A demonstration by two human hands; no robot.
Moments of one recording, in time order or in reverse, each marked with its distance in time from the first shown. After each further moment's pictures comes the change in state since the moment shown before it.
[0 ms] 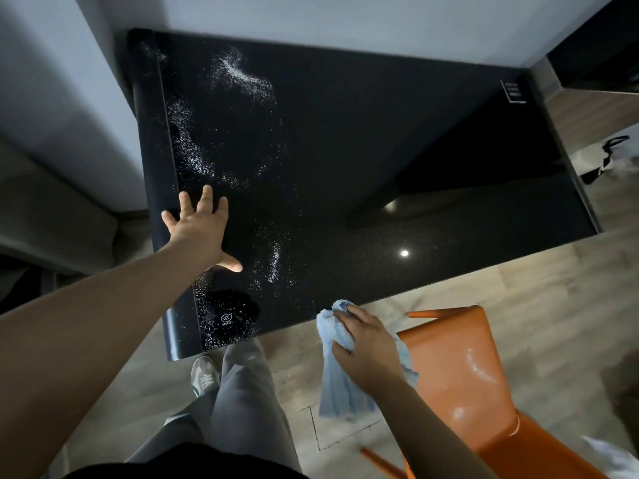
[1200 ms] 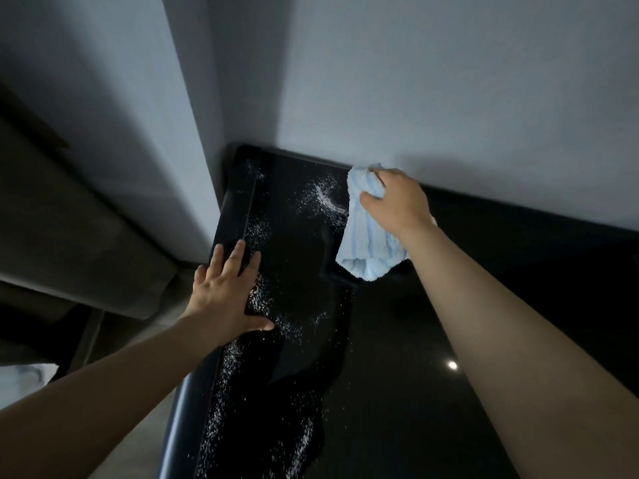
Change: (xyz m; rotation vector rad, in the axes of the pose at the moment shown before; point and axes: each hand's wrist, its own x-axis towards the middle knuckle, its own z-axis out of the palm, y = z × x) left_hand 0.085 -0.059 -0.064 -0.228 0.263 -0.123; right_hand 0.433 -0.177 -0.220 -0.020 0.275 -0.398
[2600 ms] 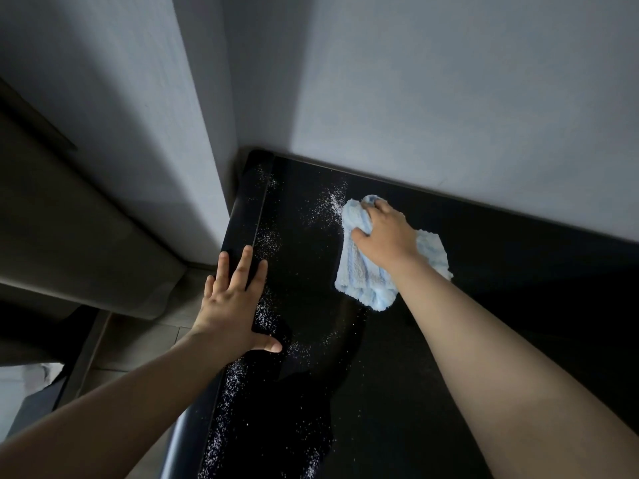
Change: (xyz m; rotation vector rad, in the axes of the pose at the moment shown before) left_hand 0.012 0.000 0.005 -0.047 -0.105 -0.027; right_hand 0.009 0.015 0.072 -0.188 -0.151 -0.028
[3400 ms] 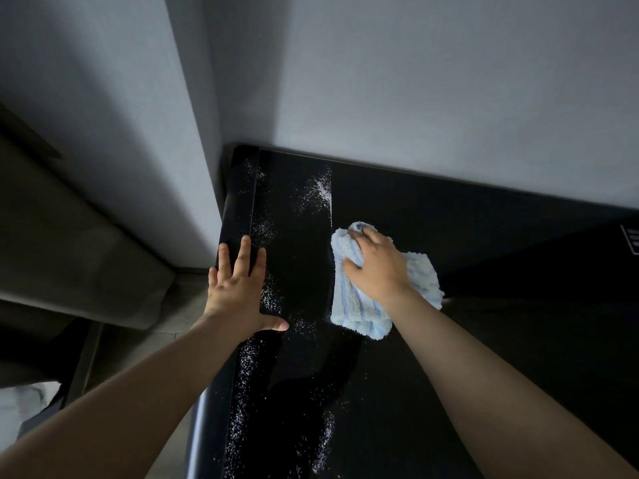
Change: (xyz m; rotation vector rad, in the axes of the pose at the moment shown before) left_hand 0.003 -0.004 0.004 0.018 0.034 0.032; right_hand -0.093 -0.009 0.027 -0.016 0.020 0.057
